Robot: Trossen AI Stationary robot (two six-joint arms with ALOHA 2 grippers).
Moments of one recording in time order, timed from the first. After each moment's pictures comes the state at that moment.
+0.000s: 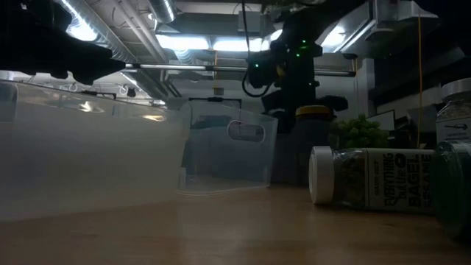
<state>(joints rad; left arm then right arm) -0.22 0.04 0.01 0.06 -0.40 0.10 -0.31 1.96 1.47 -1.05 -0.02 -0.77</state>
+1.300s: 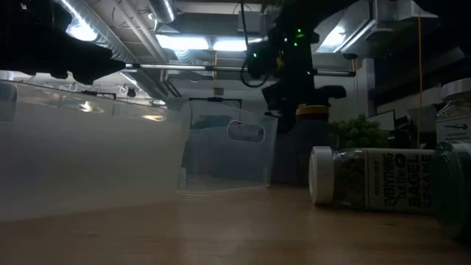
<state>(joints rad) -0.22 0.04 0.01 0.06 -0.40 0.10 -0.31 1.96 1.61 -1.23 0.11 -0.75</state>
